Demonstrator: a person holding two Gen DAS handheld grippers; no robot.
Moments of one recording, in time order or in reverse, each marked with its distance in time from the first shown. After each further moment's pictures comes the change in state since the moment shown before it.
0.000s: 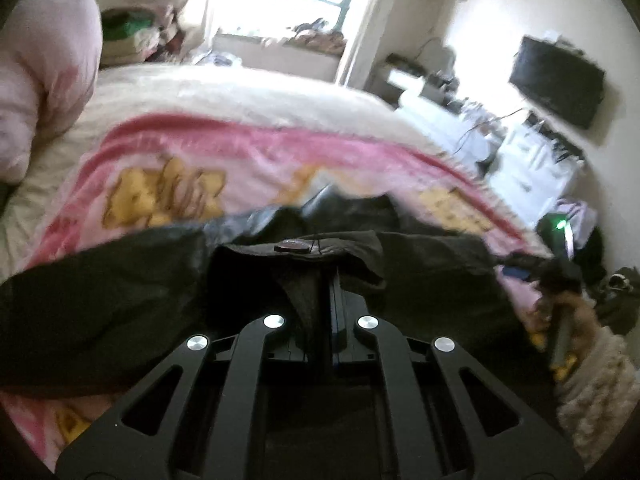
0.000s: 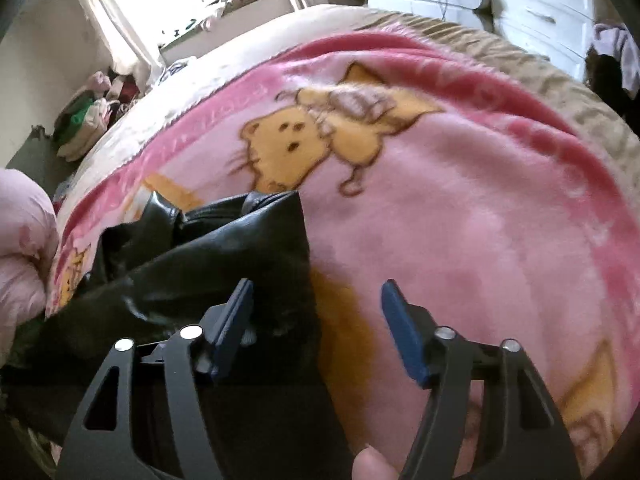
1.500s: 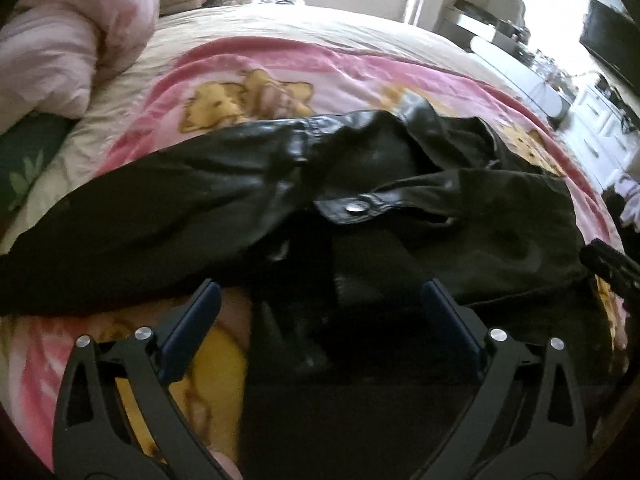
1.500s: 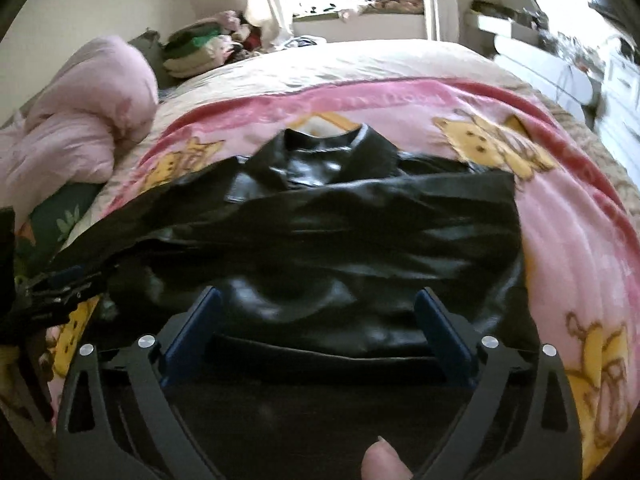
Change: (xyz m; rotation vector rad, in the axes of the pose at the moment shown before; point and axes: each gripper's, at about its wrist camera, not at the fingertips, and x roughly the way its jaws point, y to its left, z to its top) left arm -0.009 0.031 -0.041 -0.060 0.205 0.253; right arm -0.090 0.146 -0.115 -0.432 -0.040 0.183
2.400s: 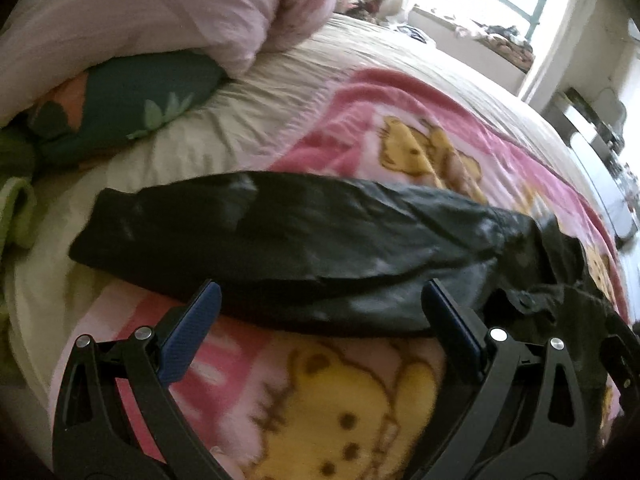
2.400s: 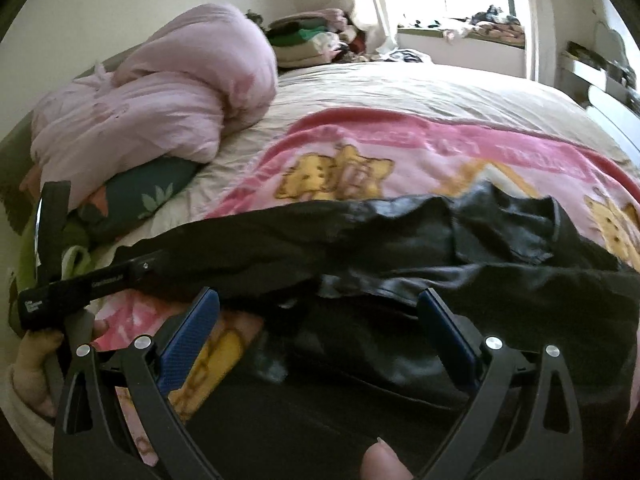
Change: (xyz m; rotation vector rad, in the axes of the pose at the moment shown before) left arm -0.049 0.160 0.005 -0.380 -0.086 0.226; right arm 0.029 0.192 0.044 -0.200 -0.020 0.251
